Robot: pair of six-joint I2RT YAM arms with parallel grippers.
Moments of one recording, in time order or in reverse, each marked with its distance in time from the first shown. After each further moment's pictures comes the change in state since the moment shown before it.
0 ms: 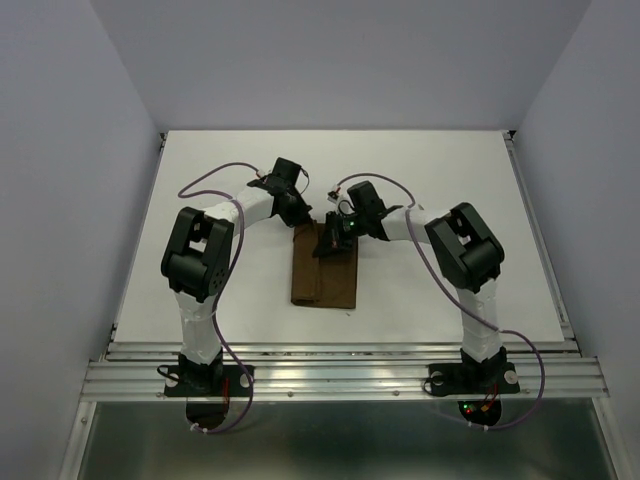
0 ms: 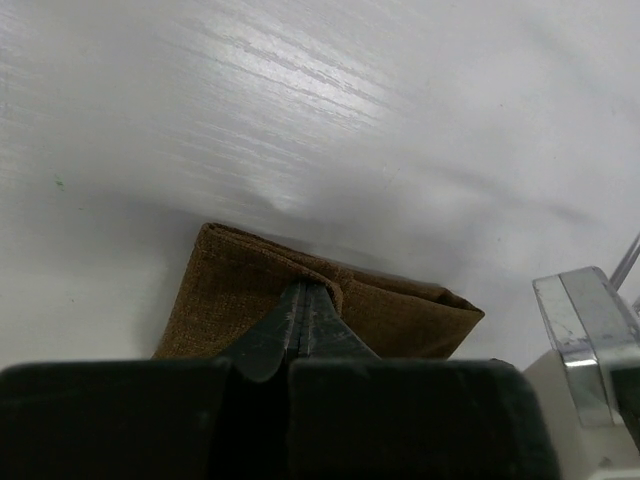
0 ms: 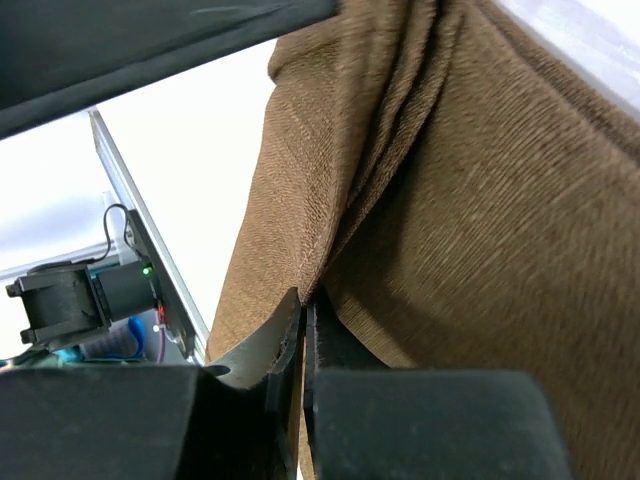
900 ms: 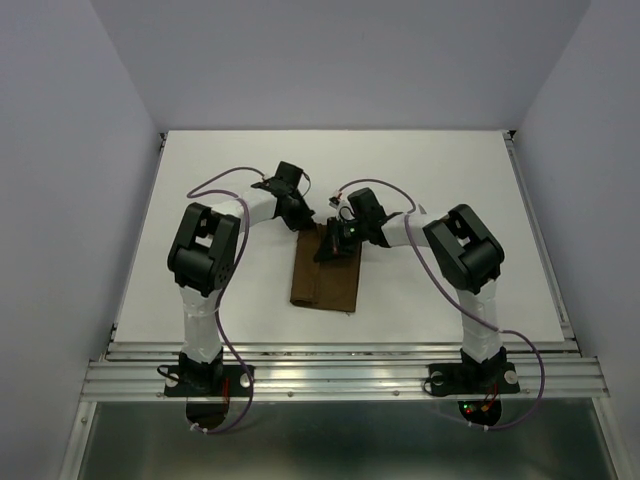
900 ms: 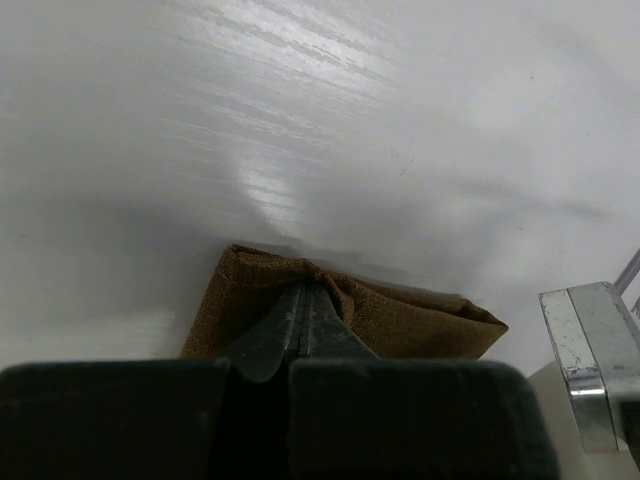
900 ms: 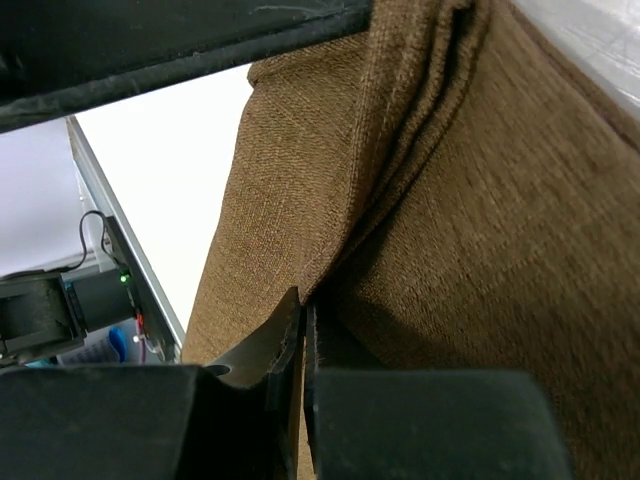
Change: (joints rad) left arm 0.000 0.058 0.001 0.021 0.072 0.023; right arm 0.015 -0.019 -0.076 0.071 0.054 0.003
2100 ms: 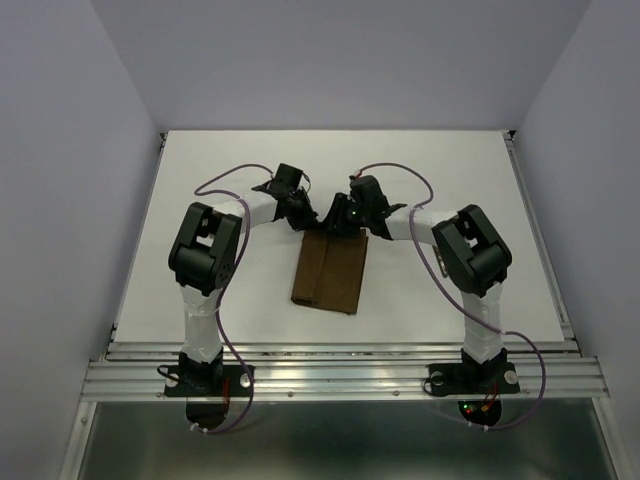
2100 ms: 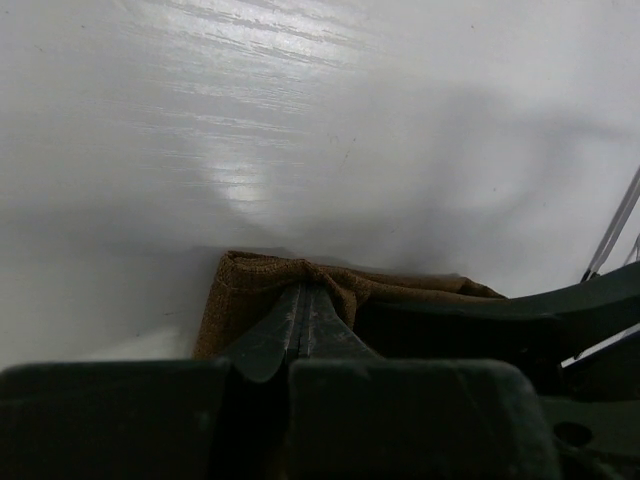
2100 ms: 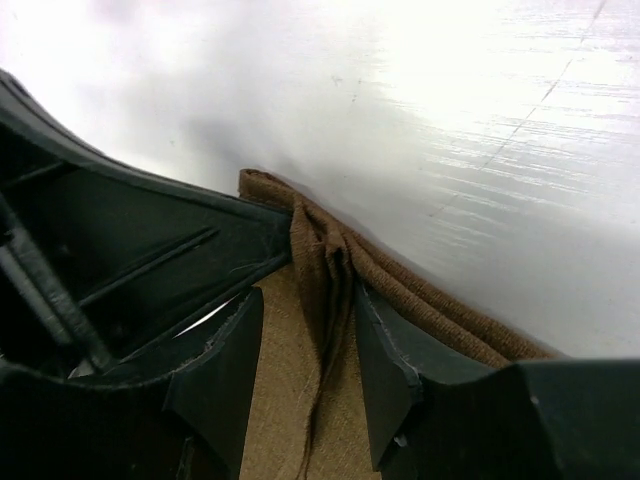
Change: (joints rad) left arm 0.001 0.013 -0.026 0.109 0.116 0.103; right arm -0.020 -0.061 0.047 0.009 0.439 0.180
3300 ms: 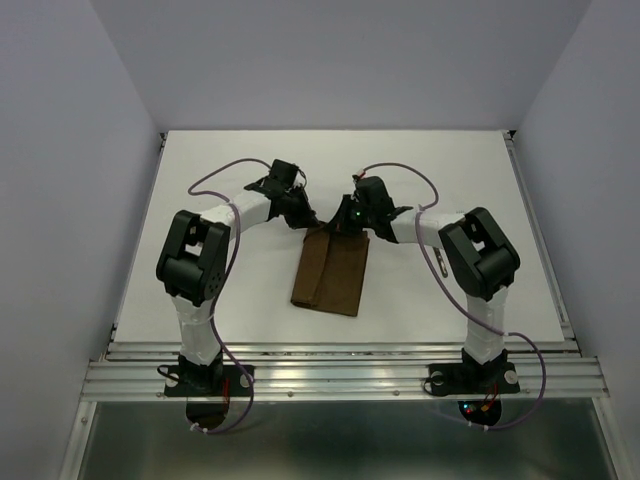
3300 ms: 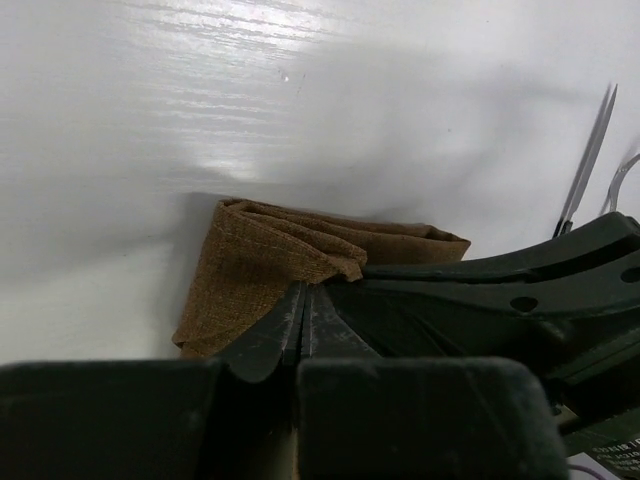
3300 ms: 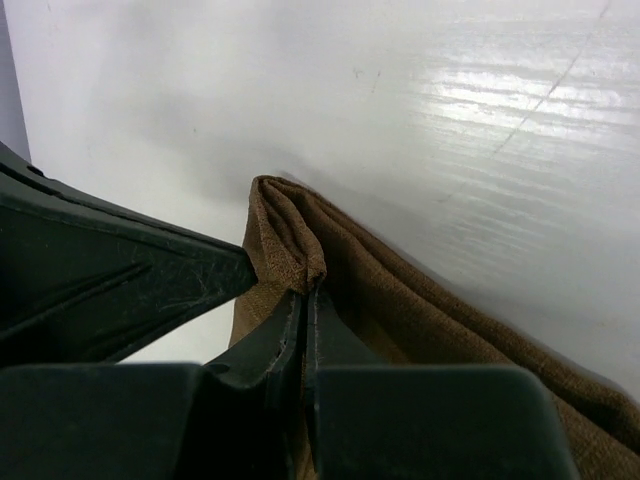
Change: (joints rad) left arm 0.002 -0.106 -0.028 -0.055 0.039 0.042; right arm -0.006 -0.031 -0.051 0.053 -0.028 -0.017
